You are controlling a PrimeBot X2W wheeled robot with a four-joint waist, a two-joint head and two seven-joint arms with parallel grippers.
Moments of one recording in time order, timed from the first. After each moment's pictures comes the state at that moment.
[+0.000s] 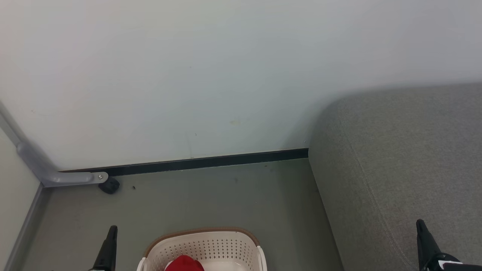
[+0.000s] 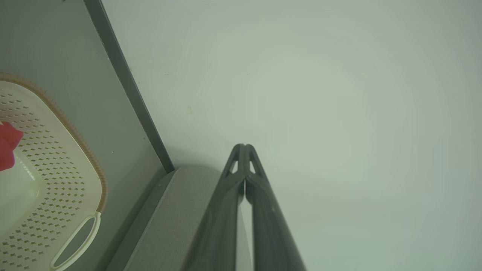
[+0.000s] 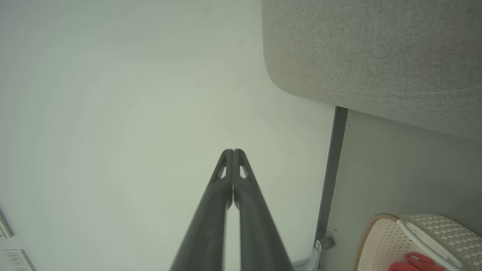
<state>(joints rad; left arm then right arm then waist) -0.08 0.04 0.09 0.30 -1.60 -0.12 0.11 -0.09 -0.04 -0.13 0.30 1.60 0.12 0.11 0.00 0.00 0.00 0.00</state>
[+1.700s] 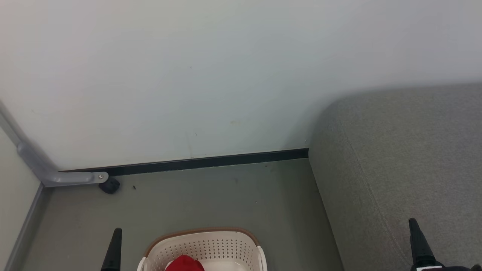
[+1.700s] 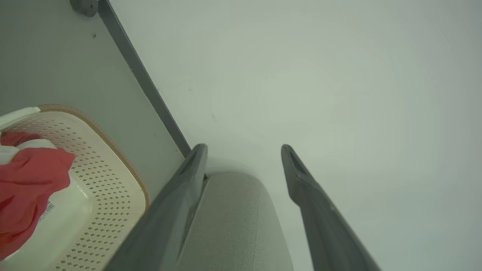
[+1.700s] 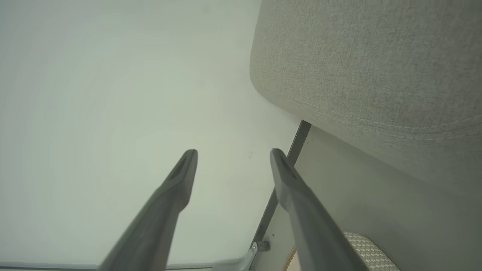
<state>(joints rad) -0.04 0.05 0.02 0.31 -1.45 -0.12 0.00 -0.07 -0.08 -0.03 0.33 1.35 0.11 0.00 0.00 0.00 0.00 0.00</state>
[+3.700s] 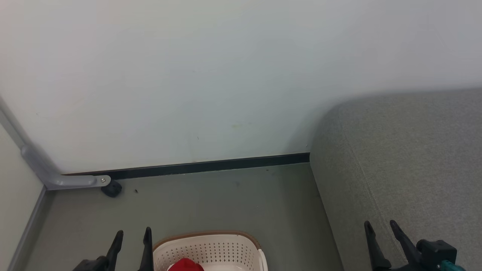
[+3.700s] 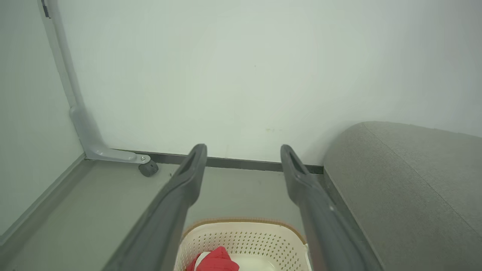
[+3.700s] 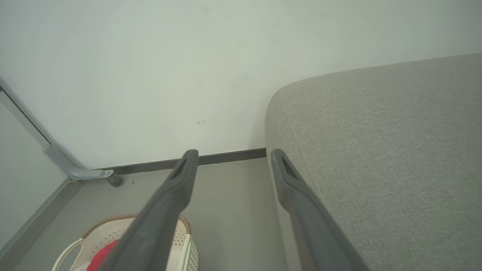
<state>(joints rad) -0.06 0.10 -0.14 0.33 -0.44 -0.01 -0.22 -0.14 -0.23 0.30 0.41 0.47 -0.01 -0.22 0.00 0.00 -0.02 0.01</state>
